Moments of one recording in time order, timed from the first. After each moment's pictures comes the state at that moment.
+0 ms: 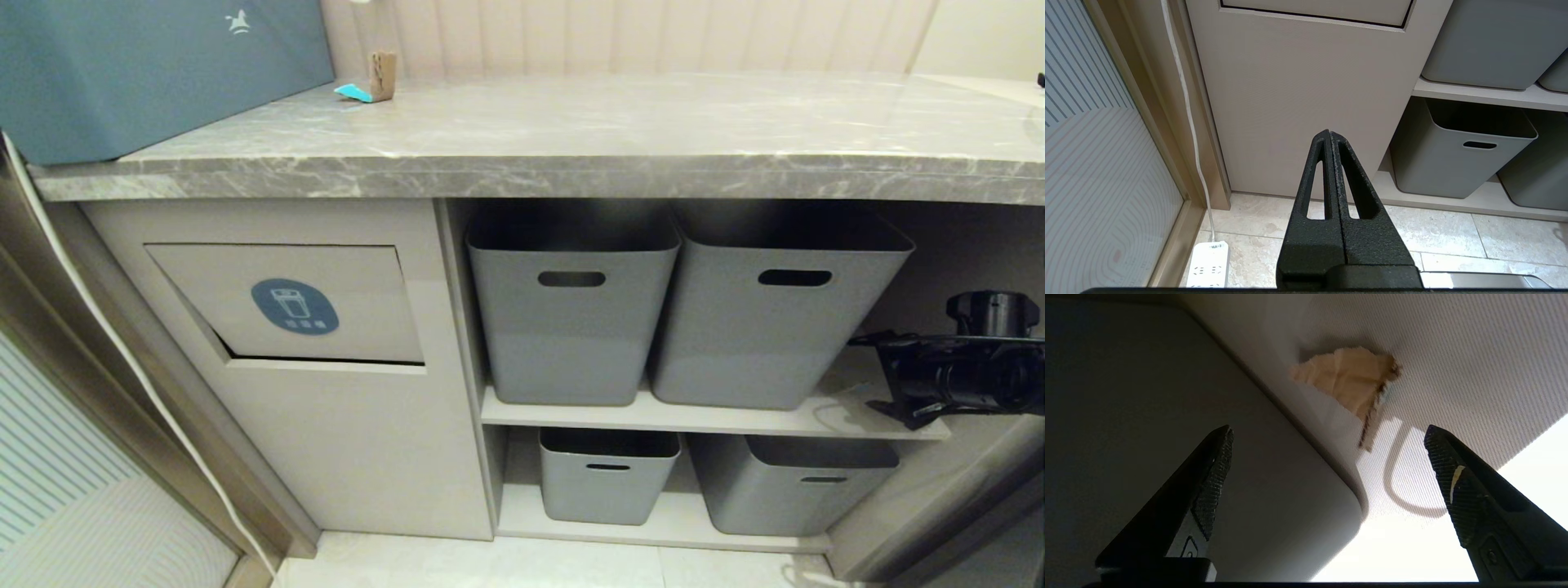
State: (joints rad) left arm 0.00 0.00 0.00 -0.01 0.01 -0.07; right arm -0.37 2.16 -1.15 -0.41 0.27 1.11
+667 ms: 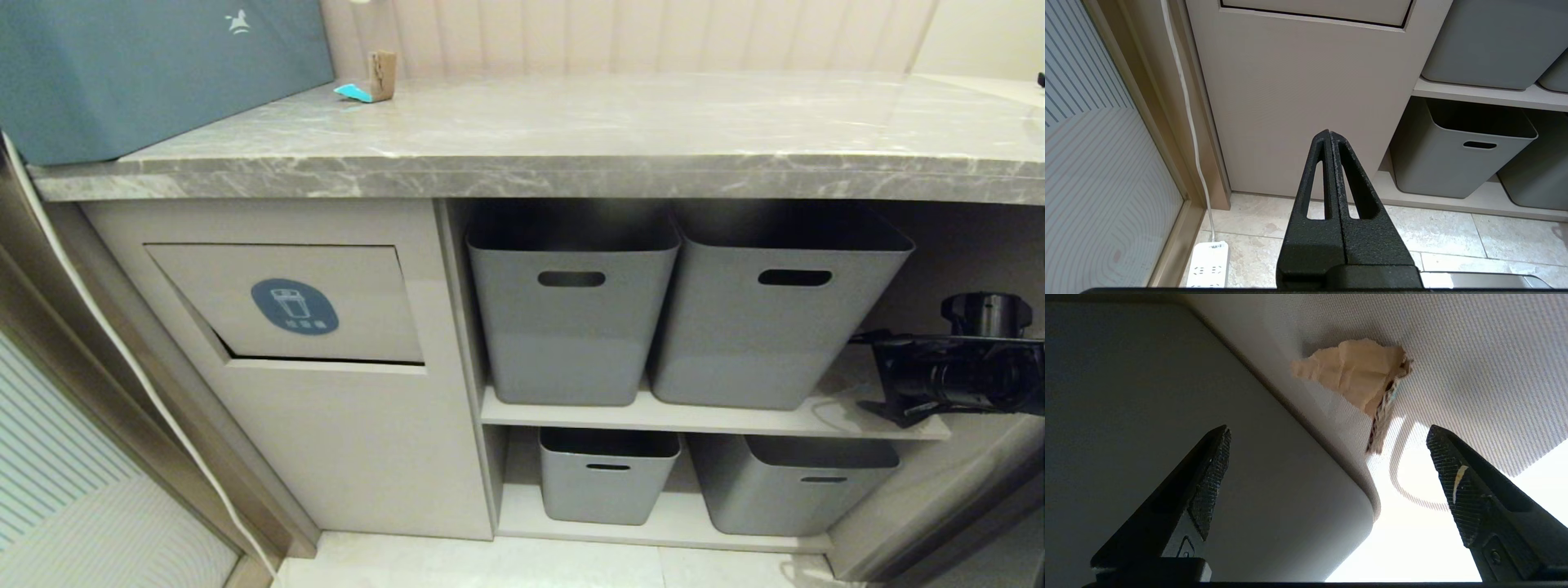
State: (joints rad) left arm 0.00 0.00 0.00 -0.01 0.01 -0.07; right arm -0.37 2.19 -1.18 -0.41 0.31 1.17
